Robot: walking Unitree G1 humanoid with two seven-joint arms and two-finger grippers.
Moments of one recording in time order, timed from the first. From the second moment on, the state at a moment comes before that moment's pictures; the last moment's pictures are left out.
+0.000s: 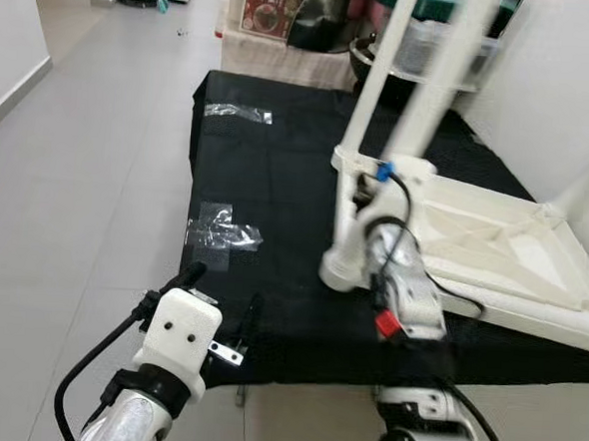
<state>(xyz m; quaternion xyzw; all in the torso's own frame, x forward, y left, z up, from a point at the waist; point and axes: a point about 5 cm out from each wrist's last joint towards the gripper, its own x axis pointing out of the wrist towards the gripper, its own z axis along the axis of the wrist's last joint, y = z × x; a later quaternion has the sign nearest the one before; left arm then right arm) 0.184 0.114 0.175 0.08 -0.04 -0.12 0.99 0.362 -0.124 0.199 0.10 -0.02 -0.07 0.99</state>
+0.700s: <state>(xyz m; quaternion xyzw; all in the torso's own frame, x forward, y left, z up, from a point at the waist) 0.187 0.108 0.173 0.09 -0.04 -0.14 0.99 0.376 -0.135 0.212 0.05 0.00 0.38 0.92</state>
